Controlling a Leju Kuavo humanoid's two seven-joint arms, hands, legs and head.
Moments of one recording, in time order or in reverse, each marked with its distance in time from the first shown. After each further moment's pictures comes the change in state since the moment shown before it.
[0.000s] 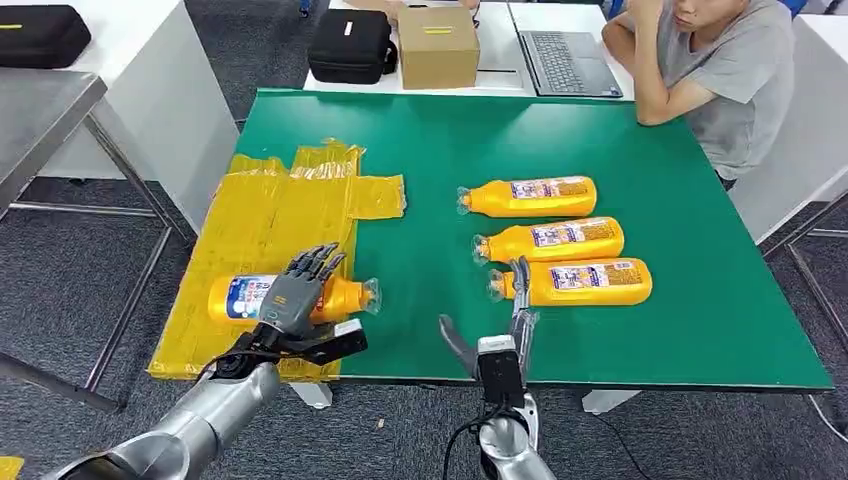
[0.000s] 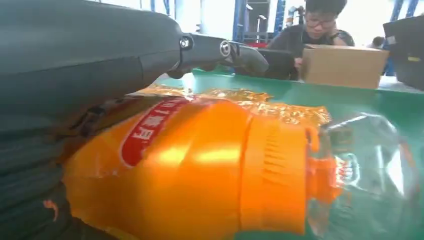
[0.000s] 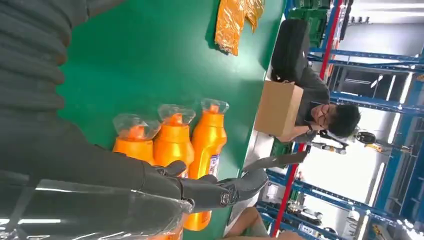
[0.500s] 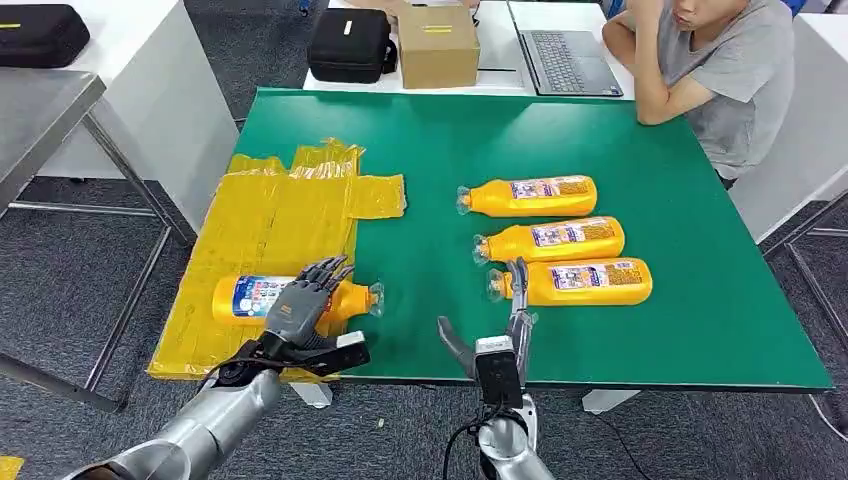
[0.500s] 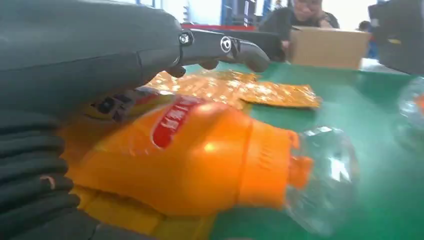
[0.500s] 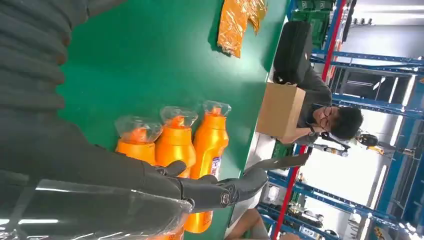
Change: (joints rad) left arm 0.030 0.000 0.000 -0.026 0.024 -0.078 -0.061; right arm 0.000 0.000 0.005 0.007 0.000 -0.002 0.000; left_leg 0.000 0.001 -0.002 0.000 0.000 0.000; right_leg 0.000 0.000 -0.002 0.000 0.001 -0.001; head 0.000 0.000
